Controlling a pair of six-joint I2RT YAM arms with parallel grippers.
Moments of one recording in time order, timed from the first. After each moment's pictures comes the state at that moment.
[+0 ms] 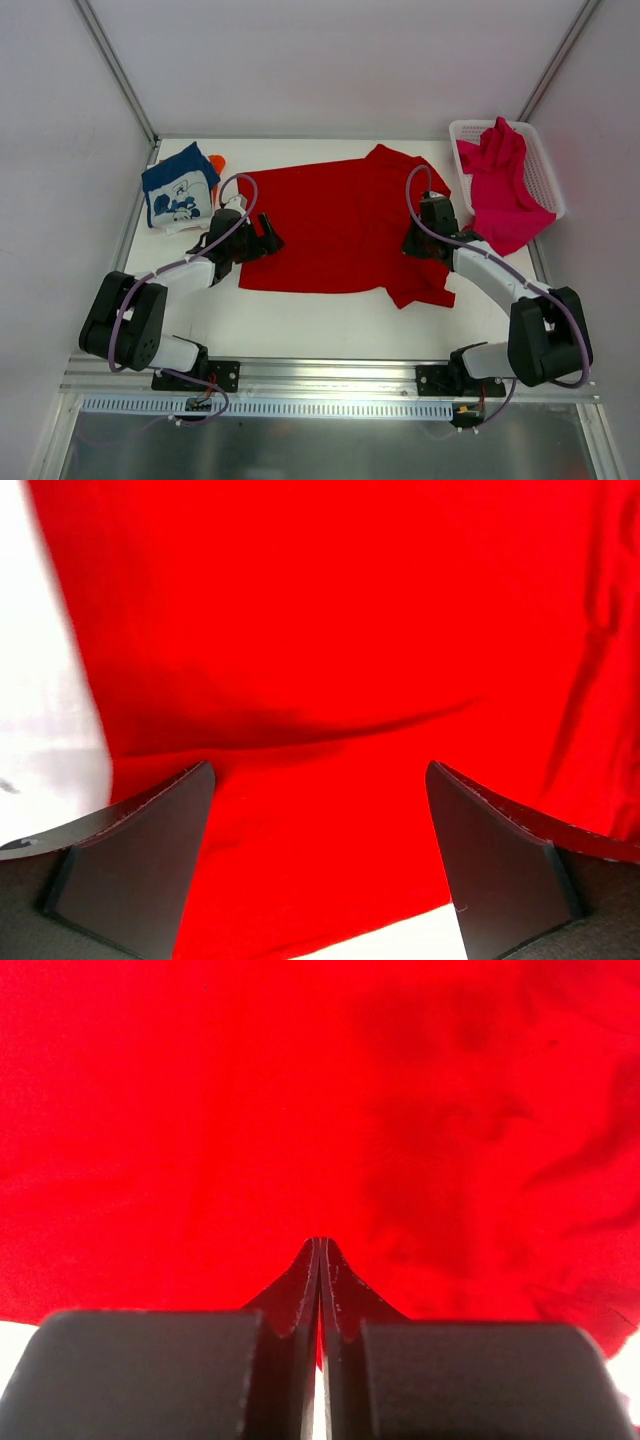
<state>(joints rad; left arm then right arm) -0.30 1.40 0.56 0.16 0.12 -0.60 0.33 1.35 0.80 -0.33 0.02 0.51</state>
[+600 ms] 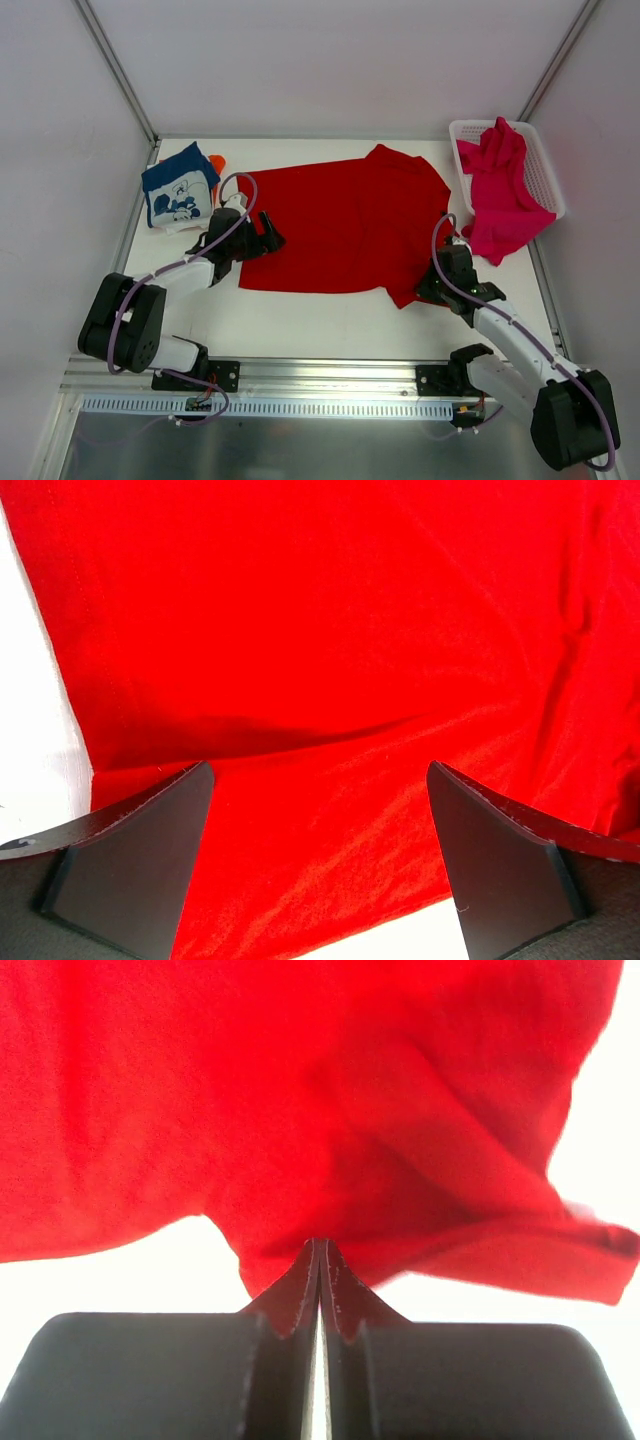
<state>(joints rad) -0.30 1.39 0.56 0.19 0.15 -0.60 0.33 0.94 0.44 -0.39 0.04 0.63</state>
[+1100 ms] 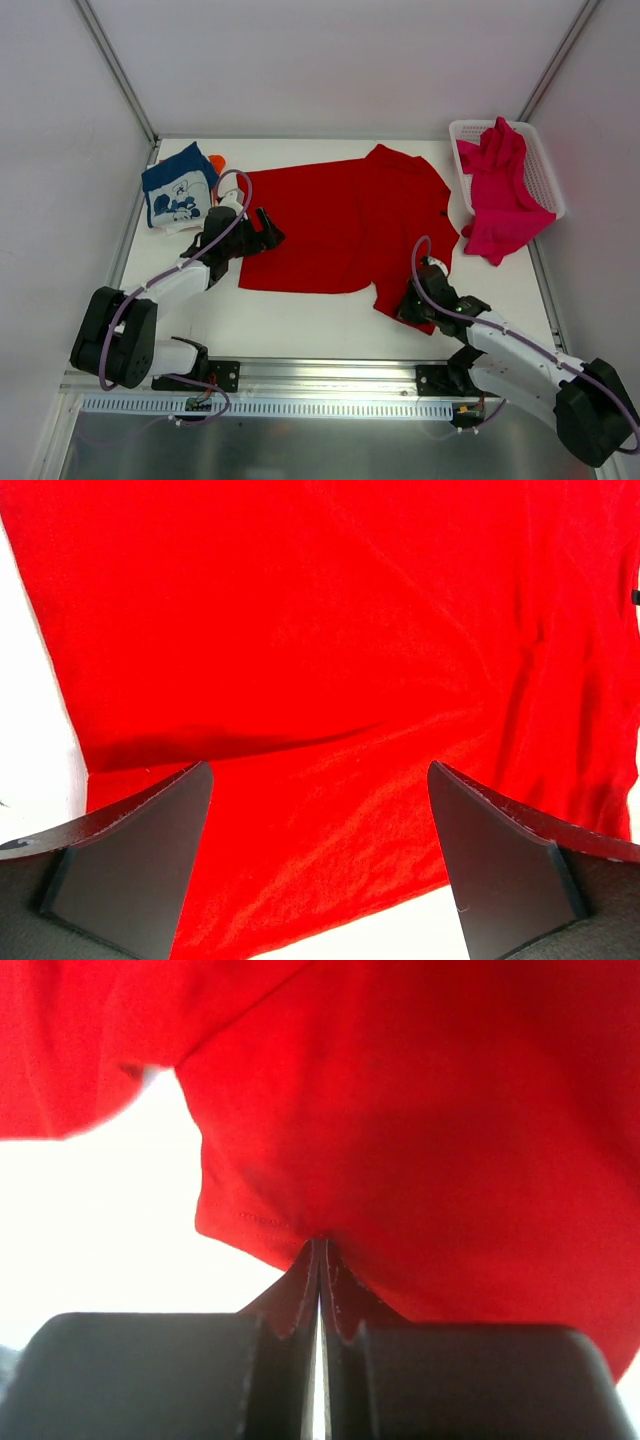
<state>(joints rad) -0.30 1.31 0.56 0.17 0.15 -0.60 0.58 0.87 0.31 -0.39 0.06 0.81</state>
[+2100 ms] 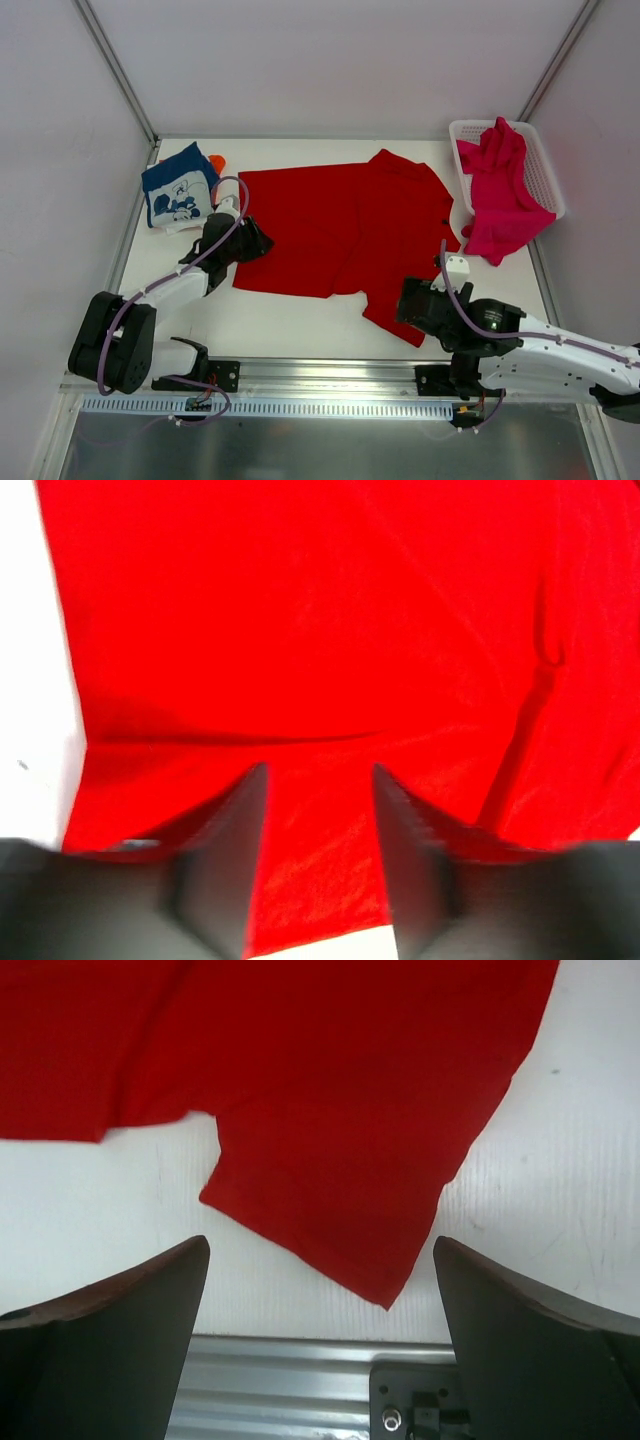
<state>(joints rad) -0.30 1.28 0.52 0.18 0.10 -0.63 1.27 0.71 0.72 -1.14 0.74 1.16</state>
